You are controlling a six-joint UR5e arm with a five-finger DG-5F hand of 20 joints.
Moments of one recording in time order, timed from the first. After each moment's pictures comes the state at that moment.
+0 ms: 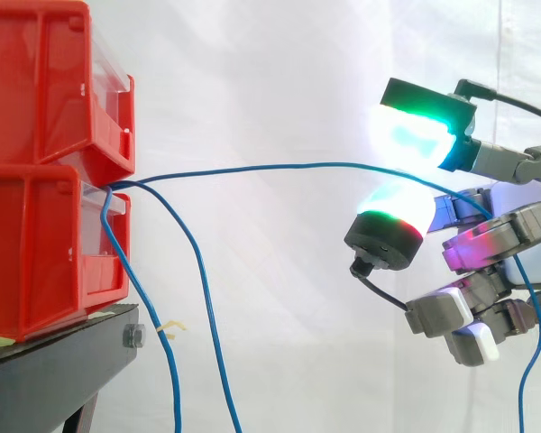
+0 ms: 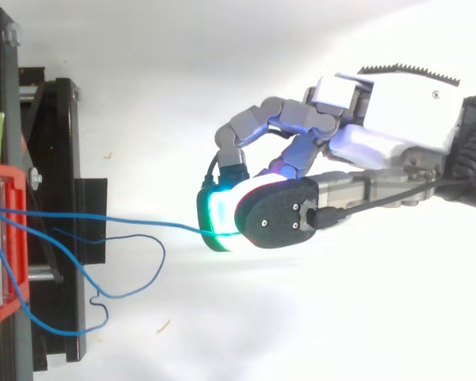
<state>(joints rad) 0.19 -2.12 -1.43 -2.81 -1.15 0.03</state>
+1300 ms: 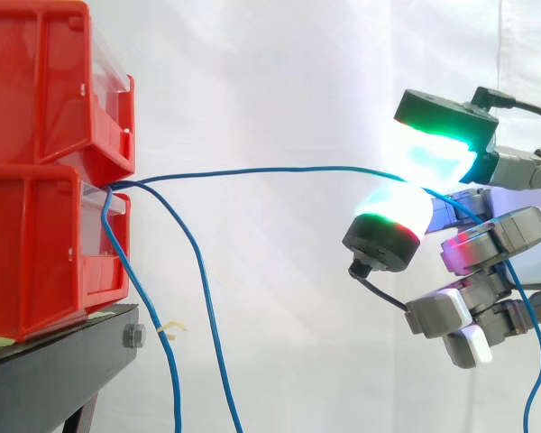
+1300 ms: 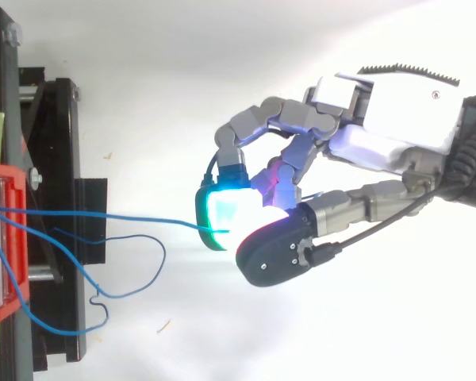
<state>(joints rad) 0.19 -2.12 -1.43 -2.81 -1.15 0.03</state>
